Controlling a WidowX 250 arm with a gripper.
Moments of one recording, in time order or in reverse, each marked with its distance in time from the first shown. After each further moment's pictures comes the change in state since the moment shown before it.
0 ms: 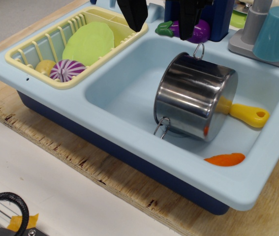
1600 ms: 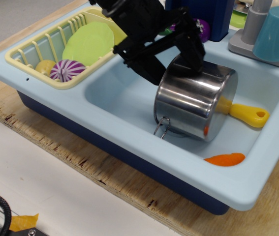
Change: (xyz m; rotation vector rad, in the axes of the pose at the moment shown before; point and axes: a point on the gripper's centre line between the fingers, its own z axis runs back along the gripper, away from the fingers) arm -0.016 -0.011 -0.060 -0.537 0.035 0.235
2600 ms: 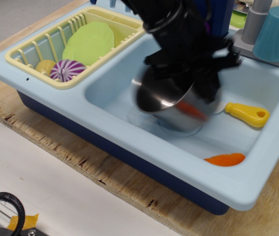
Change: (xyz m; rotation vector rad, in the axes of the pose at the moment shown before) arm -0.019 -0.018 -0.025 0.156 0.081 -0.223
